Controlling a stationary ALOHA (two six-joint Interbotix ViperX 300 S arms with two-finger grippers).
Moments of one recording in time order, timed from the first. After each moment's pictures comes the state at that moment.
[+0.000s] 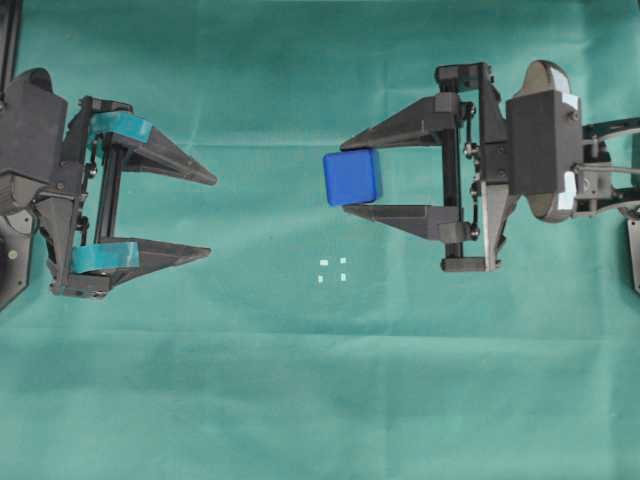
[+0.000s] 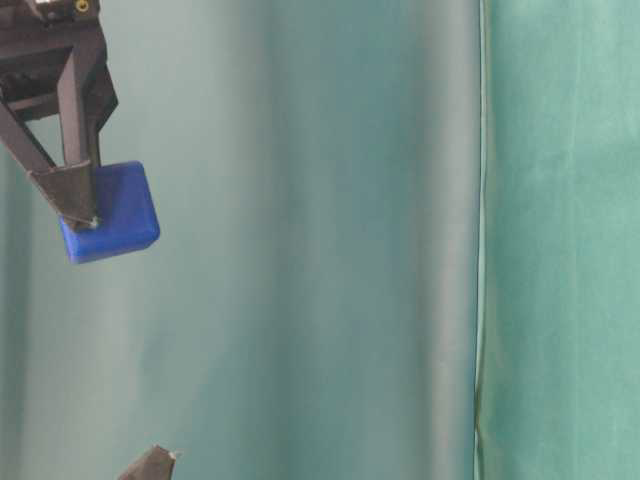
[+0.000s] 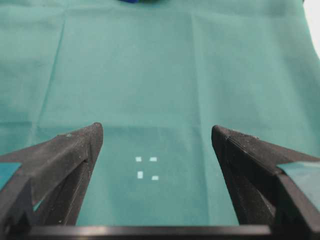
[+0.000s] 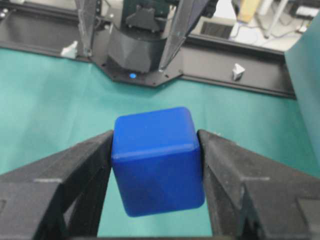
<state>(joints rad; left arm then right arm) -0.04 -0.64 0.79 0.00 0.20 -0.05 -0.01 -0.36 0.57 -0.63 0.06 0.61</state>
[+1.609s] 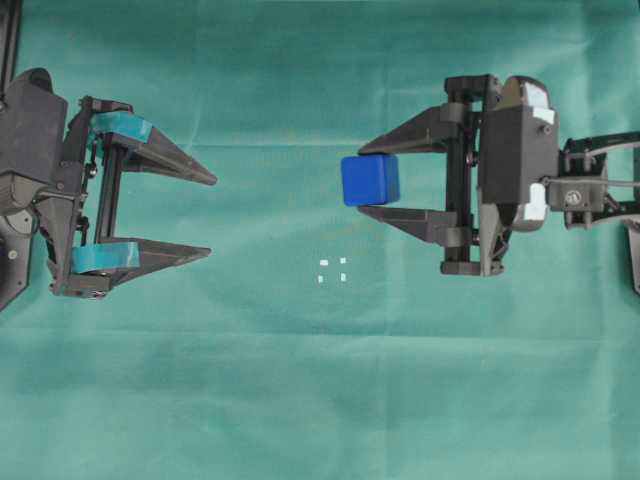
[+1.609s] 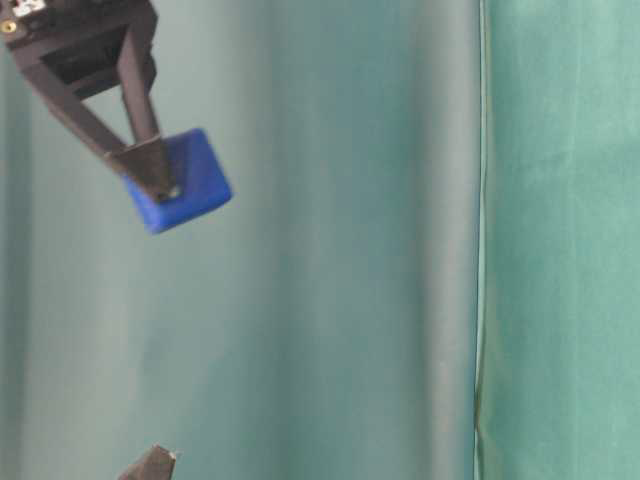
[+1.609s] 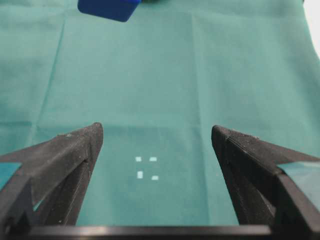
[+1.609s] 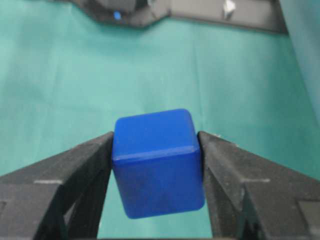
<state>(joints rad) -0.04 -0.64 0.79 0.00 0.20 -0.05 0.05 -0.36 0.57 -0.61 0.30 0.62</state>
